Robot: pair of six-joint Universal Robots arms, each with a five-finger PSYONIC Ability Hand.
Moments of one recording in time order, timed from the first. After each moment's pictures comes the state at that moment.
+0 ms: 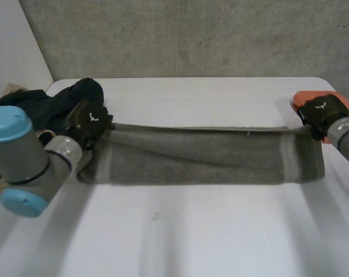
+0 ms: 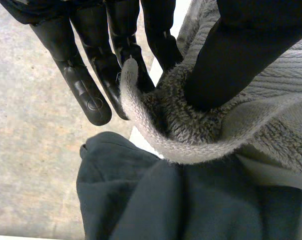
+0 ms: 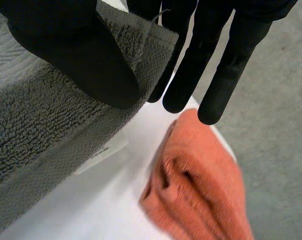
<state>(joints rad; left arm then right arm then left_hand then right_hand) 4.45 -2.08 -1.55 3.54 -1.35 4.10 1.63 -0.93 1.22 -0.02 1.36 2.44 1.16 1.20 1.20 1.21 0.98 1.17 1.17 1.19 1.20 1.02</state>
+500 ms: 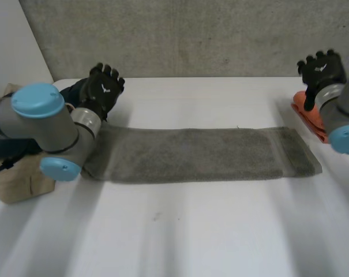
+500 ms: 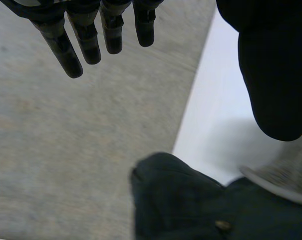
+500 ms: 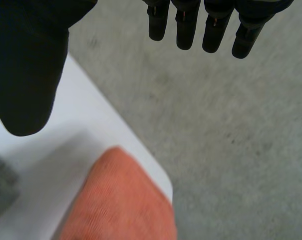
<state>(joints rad) 4.36 -2.29 -1.15 3.50 -1.49 4.08 1.72 -0.80 0.87 -0.06 1.56 2.53 0.19 0.21 0.21 0.20 0.05 0.23 0.21 0.21 0.21 0.05</state>
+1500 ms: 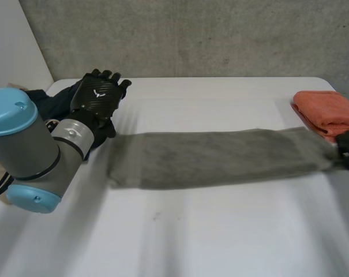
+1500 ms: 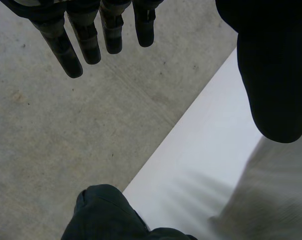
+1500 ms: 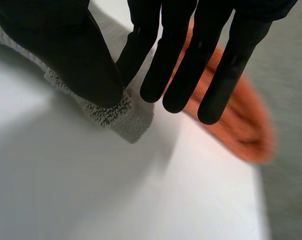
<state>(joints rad) 4.32 -1.95 -1.52 3.49 -1.47 3.67 1.36 -1.04 1.56 -0.13 1.29 2.47 0.19 0.21 0.21 0.20 0.05 1.11 1.18 1.19 1.20 0.97</state>
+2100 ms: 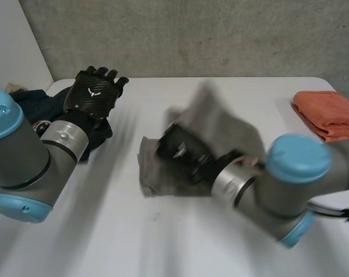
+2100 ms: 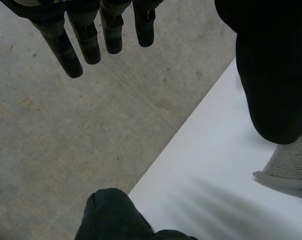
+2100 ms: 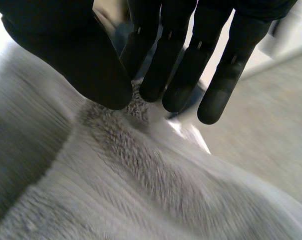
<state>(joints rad) 4.32 -1.86 -1.60 3.50 -1.47 3.66 2.18 -1.00 1.55 -0.47 1.00 2.26 0.19 0.21 0.21 0.20 0.05 1.11 1.18 1.19 1.20 1.01</state>
